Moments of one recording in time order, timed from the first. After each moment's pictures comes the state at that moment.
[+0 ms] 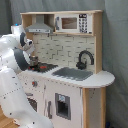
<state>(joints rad) -1.70 -0.51 2.25 -1.31 0.28 1.93 -0.04</state>
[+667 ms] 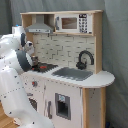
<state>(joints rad) -1.82 -0.55 2.37 -1.22 0.28 1.84 -0.06</state>
